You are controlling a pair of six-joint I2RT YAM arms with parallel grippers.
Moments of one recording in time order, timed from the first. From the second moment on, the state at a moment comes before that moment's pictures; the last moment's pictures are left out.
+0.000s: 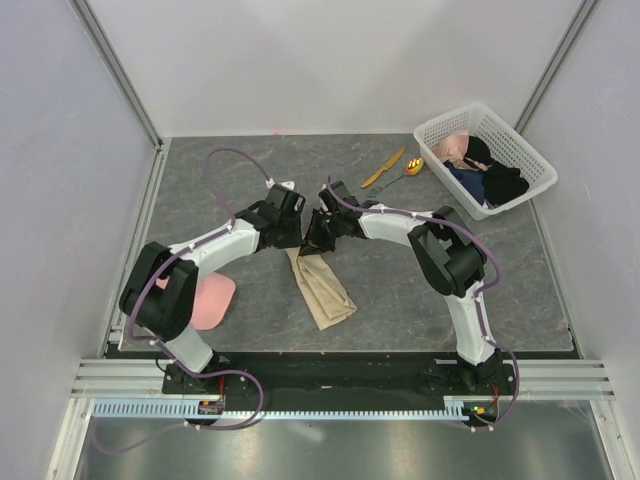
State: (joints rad) left arm -0.54 1.66 1.06 -0.33 -0.08 -0.54; right arm 0.68 2.15 1.46 -0.22 -0.45 0.95
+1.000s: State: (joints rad) left arm -0.34 1.45 0.83 -0.25 0.03 -0.69; right arm 0.68 2.17 1.41 -0.10 -0.48 1.01
